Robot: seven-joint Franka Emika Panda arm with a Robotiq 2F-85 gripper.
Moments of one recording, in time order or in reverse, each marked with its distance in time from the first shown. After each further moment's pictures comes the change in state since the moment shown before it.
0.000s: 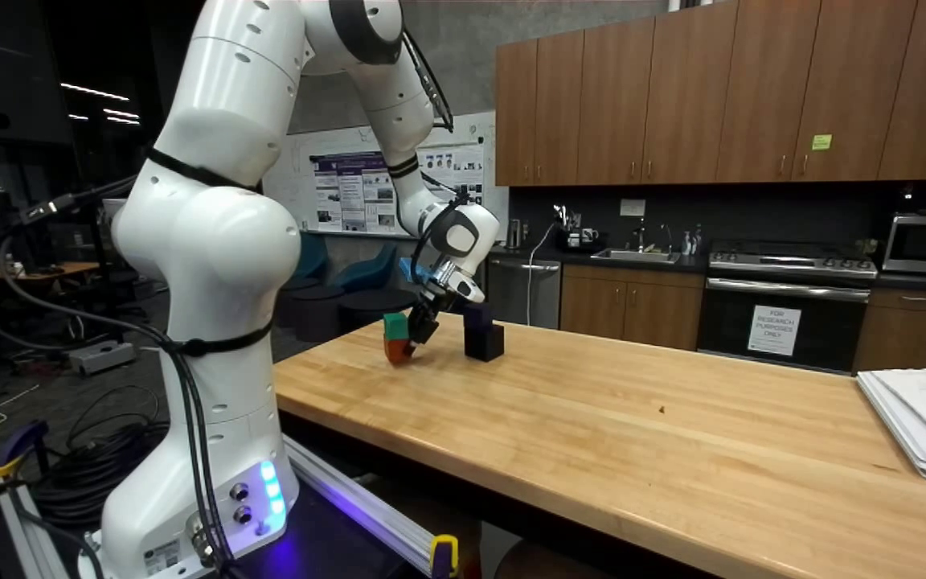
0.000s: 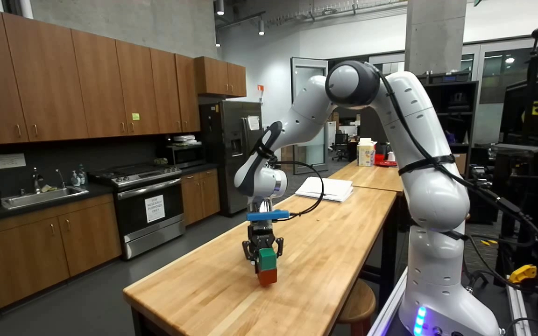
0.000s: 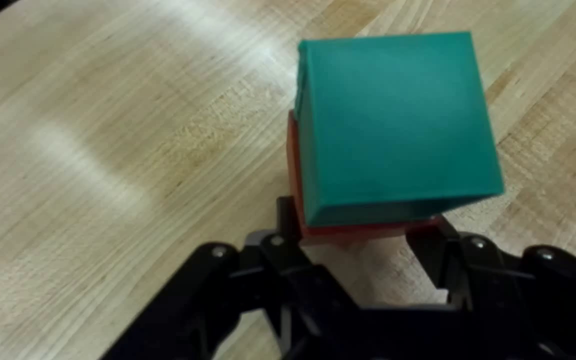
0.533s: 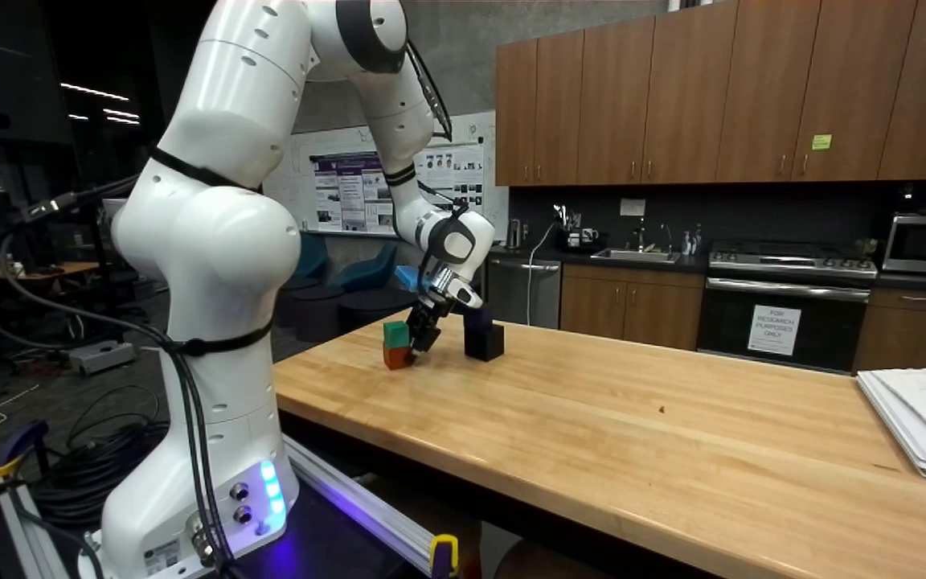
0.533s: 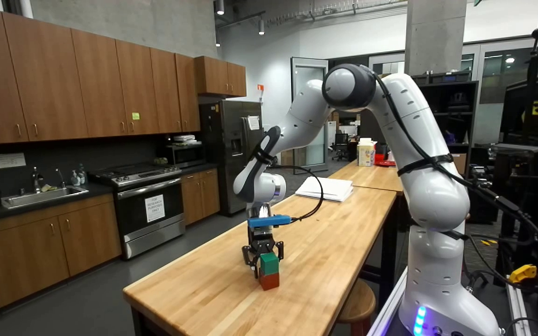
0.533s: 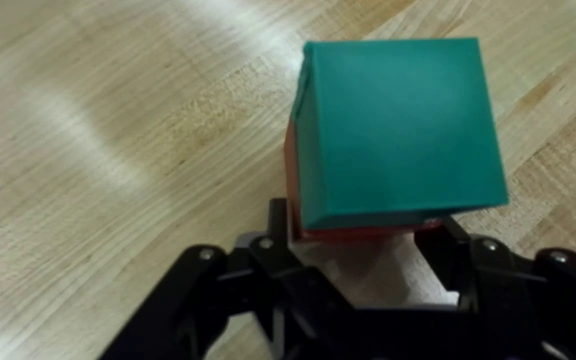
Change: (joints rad) arm 0.001 0.035 0.016 0.003 -0.040 0.039 -0.064
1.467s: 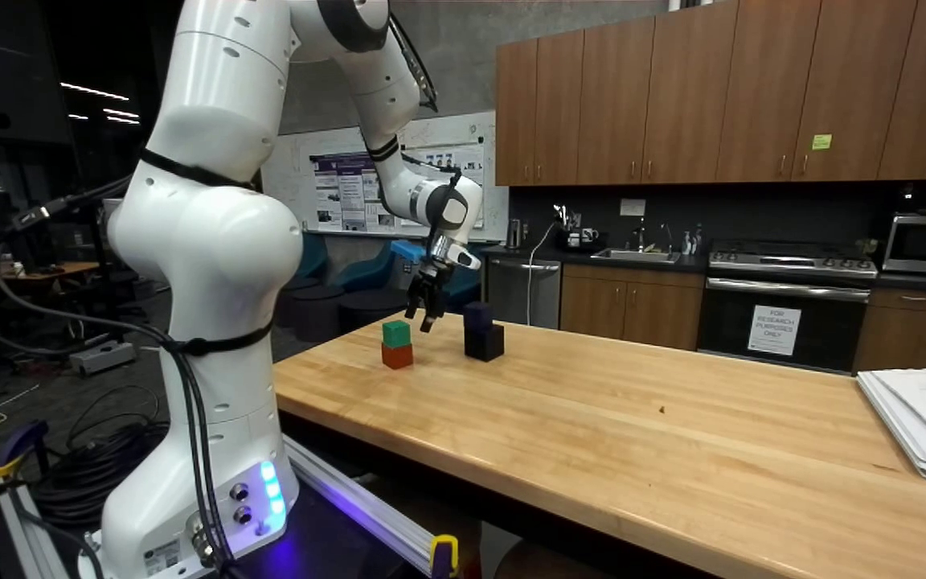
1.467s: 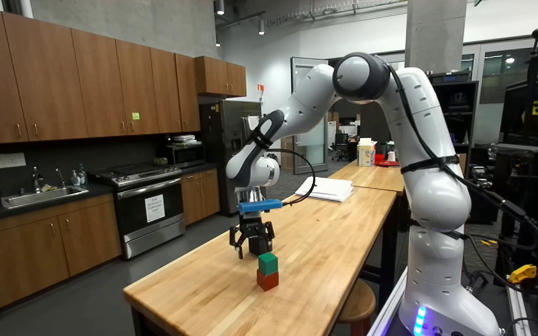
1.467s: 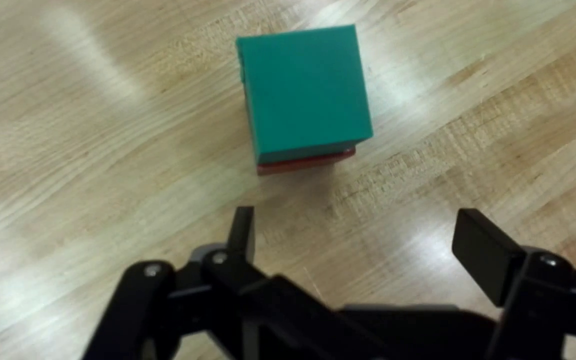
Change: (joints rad) arm 0.038 -0.103 0.012 0.044 -0.131 0.004 0.031
